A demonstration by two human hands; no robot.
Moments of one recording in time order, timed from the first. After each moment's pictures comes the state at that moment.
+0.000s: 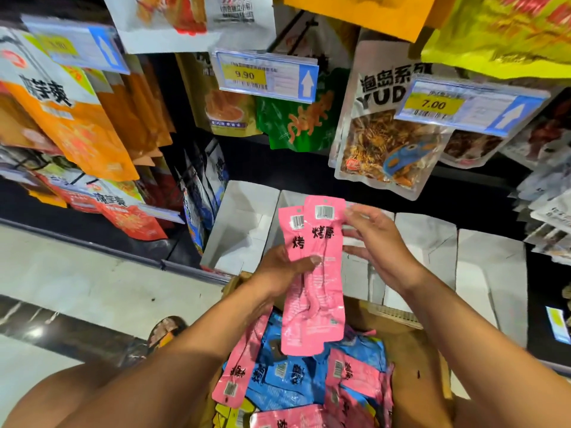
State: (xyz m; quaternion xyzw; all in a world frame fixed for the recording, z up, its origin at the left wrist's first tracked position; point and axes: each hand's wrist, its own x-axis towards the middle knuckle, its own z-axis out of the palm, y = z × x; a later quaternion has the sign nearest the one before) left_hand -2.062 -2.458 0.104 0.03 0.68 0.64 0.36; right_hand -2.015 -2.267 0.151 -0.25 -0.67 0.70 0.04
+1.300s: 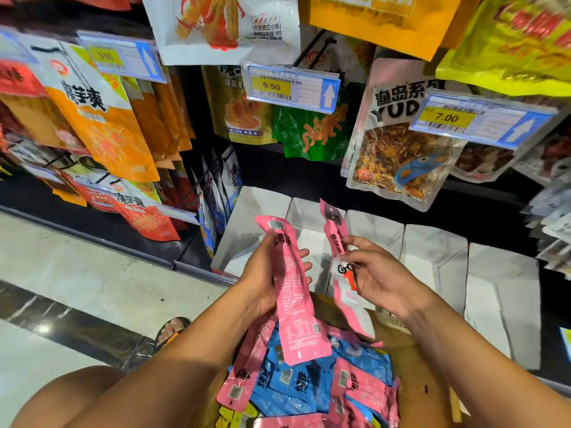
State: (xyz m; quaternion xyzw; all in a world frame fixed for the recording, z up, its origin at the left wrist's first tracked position) left_hand -2.064 -2.483 0.131 -0.19 0.48 0.78 0.37; right_hand -1.999 -2.291 0.151 -0.28 -0.44 0.85 -0.10
